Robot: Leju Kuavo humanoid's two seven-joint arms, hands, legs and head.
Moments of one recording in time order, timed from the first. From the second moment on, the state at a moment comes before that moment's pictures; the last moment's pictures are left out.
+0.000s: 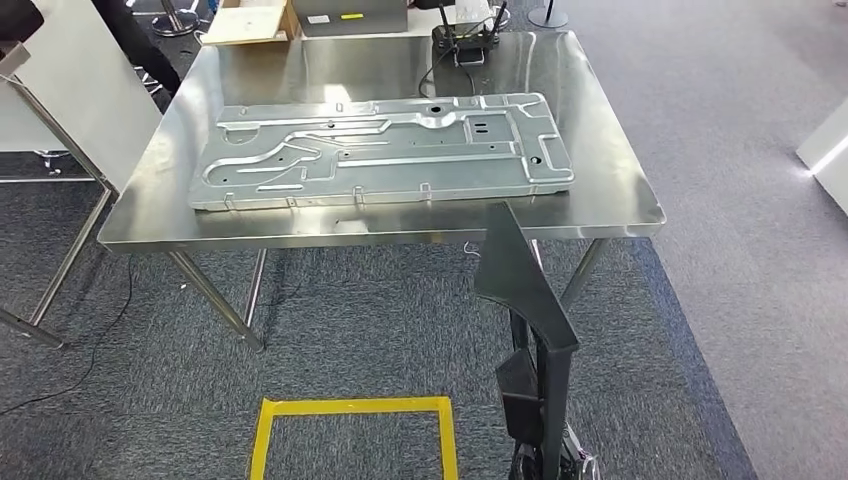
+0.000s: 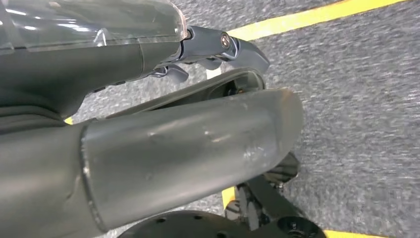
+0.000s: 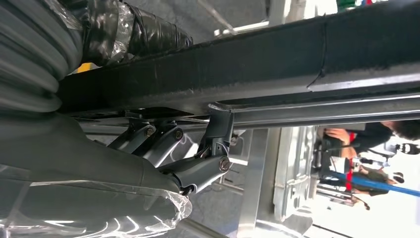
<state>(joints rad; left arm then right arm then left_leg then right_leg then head) -0.04 -0.13 1.21 -0.23 -1.30 0.03 -0.40 0.54 0.26 0.15 -1.78 0.26 -0.23 -0.57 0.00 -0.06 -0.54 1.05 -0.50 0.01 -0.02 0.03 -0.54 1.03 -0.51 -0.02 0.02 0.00</state>
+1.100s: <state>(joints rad) -0.07 -0.13 1.21 -0.23 -1.37 0.00 -0.40 0.25 0.09 0.16 -1.88 0.79 -0.60 -0.29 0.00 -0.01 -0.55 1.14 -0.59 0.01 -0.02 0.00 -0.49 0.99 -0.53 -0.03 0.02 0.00</state>
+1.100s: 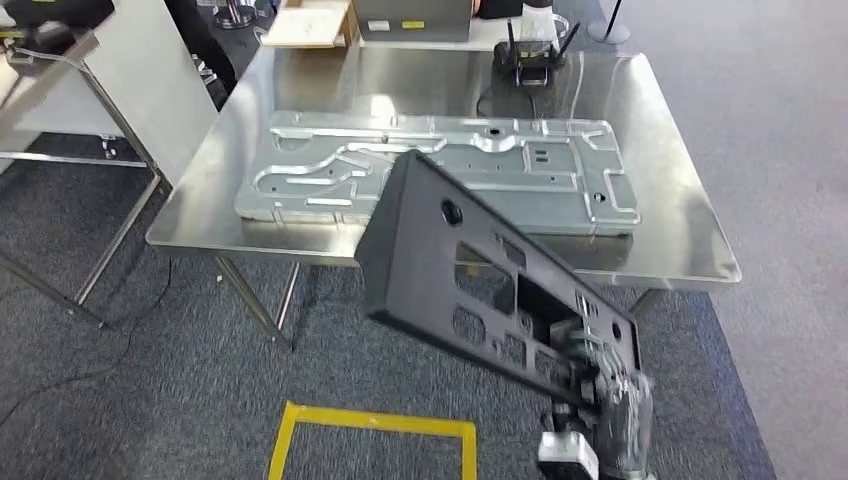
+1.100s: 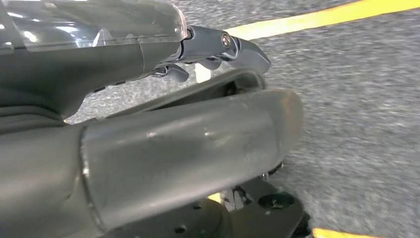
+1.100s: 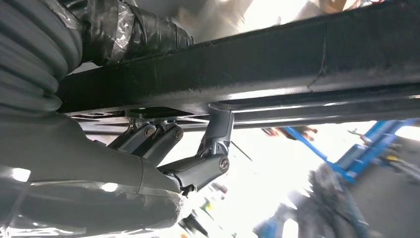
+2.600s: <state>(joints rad) -0.08 -0.11 1.15 -0.22 -1.44 -0.03 -0.36 -0.16 -0.27 0.14 -1.52 1.20 -0.31 0.01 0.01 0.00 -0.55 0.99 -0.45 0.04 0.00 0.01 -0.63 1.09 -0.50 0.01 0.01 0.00</state>
